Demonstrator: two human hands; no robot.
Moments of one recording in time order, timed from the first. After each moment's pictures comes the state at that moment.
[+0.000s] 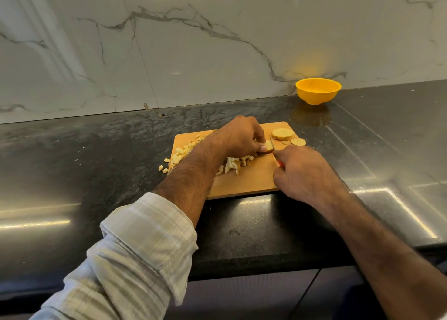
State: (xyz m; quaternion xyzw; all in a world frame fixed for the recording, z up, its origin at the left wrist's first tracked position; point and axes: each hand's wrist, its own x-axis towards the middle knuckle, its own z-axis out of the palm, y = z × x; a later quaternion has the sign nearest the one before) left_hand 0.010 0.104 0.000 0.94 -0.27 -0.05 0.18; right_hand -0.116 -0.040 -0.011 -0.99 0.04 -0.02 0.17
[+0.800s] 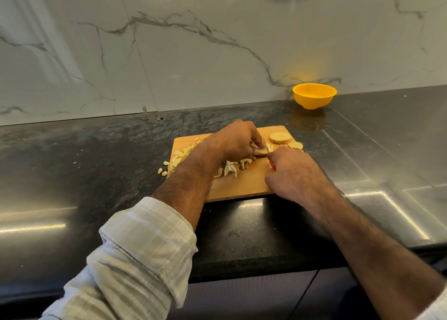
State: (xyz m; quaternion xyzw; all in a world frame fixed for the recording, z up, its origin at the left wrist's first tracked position) left_hand 0.005 0.108 0.002 0.94 -0.29 -0.05 0.19; right_hand -0.110 -0.028 -0.011 -0.98 0.05 -0.02 0.17
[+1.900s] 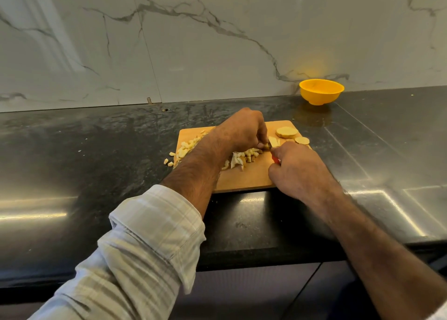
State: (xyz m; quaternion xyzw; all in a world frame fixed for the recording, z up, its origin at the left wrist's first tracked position) left_hand 0.012 0.113 0.001 0.93 -0.30 -0.01 0.19; right_hand -0.117 -0.019 -0.016 -0.98 0.04 -0.05 0.19
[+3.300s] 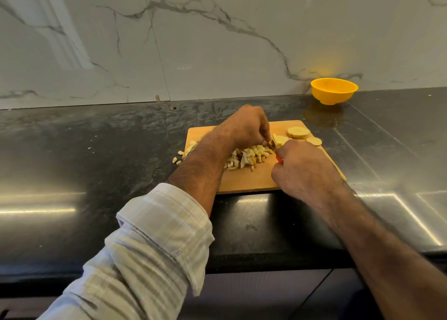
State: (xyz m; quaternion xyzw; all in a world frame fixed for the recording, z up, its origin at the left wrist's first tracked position) left_hand 0.022 0.130 -0.001 0.93 -0.30 0.00 0.21; right_hand -0.119 0.001 -0.005 -0.99 0.05 -0.04 0.16
